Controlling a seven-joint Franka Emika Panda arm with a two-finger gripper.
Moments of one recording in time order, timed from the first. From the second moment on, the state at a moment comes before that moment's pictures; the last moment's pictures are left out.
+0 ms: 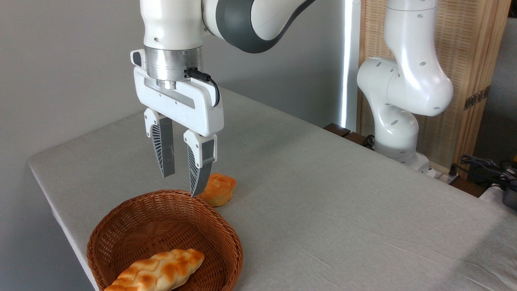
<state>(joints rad) -0.09 -0.02 0.00 -1.86 -0.01 2.04 0.58</state>
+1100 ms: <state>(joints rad) -0.09 -0.02 0.00 -1.86 -0.01 2.04 0.58</state>
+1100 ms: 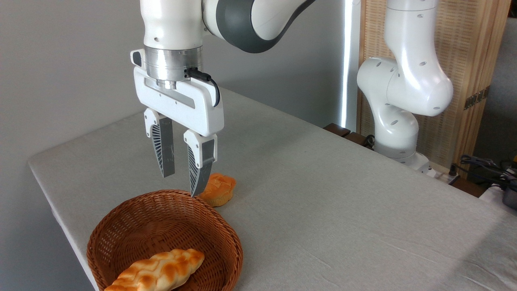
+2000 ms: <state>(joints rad) -0.08 0.00 0.00 -1.86 -0.01 2.14 0.58</state>
